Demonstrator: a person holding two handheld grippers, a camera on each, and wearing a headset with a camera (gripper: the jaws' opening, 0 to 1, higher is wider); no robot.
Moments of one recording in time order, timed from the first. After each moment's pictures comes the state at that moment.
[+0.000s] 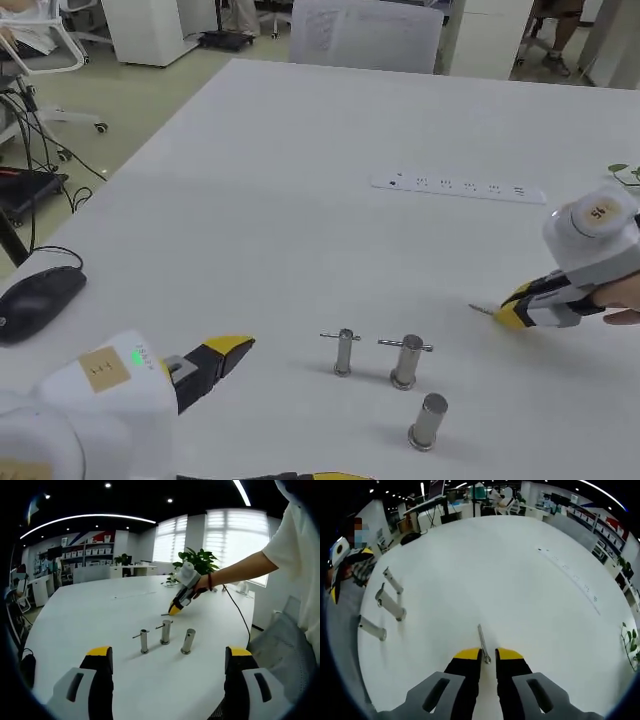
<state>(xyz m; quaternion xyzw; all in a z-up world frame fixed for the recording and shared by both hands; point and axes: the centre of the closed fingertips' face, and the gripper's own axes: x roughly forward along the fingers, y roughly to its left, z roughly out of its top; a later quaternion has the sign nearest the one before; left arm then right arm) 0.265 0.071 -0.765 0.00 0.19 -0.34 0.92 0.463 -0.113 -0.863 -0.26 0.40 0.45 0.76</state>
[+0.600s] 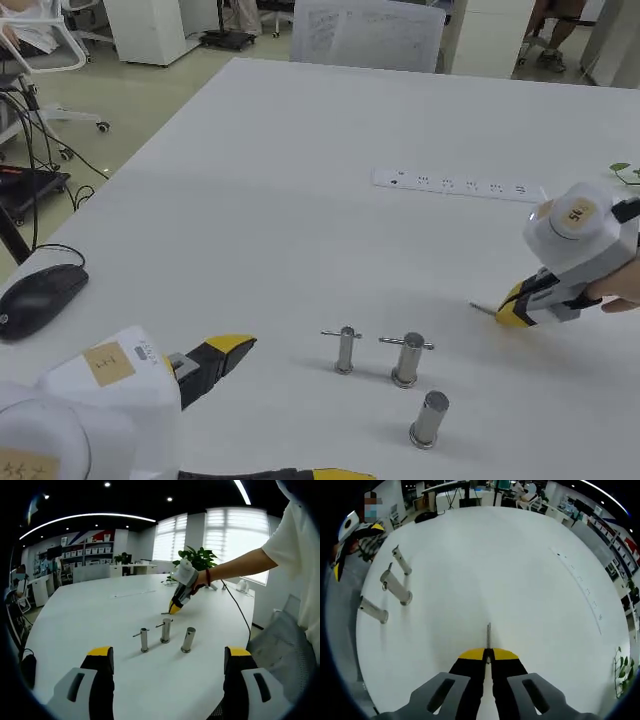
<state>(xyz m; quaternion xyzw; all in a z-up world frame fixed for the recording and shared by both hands) 0.264 0.071 -0.767 0.01 0.19 -0.34 0.92 0.457 -0.108 -0.865 -0.34 0.41 0.48 0.70</state>
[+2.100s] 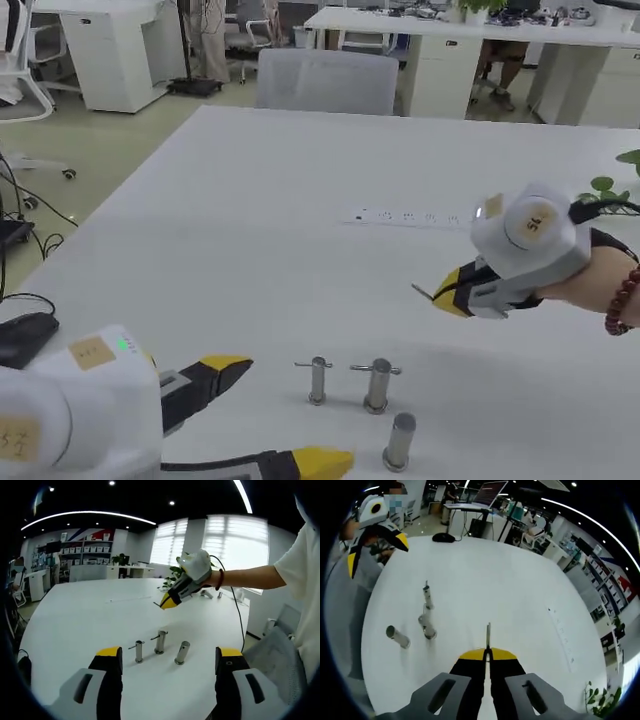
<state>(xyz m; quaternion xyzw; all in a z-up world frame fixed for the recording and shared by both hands) 0.275 0.059 -0.740 -0.03 0.19 -0.36 0.92 0.426 -0.057 -0.774 -0.39 0.25 0.50 0.73</state>
